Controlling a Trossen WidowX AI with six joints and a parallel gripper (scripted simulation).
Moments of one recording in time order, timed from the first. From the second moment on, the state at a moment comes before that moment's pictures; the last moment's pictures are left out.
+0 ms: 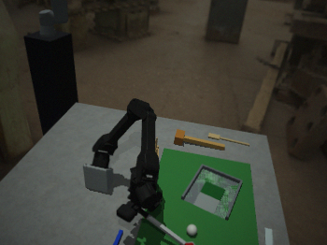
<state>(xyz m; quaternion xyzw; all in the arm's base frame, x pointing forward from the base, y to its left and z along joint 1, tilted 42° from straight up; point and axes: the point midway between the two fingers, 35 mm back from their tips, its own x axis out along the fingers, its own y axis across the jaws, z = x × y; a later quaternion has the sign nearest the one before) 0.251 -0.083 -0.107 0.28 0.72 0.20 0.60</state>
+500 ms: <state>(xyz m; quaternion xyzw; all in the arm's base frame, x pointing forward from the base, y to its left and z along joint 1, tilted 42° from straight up) 0.271 0.013 -0.028 0.27 0.72 0.21 0.61</state>
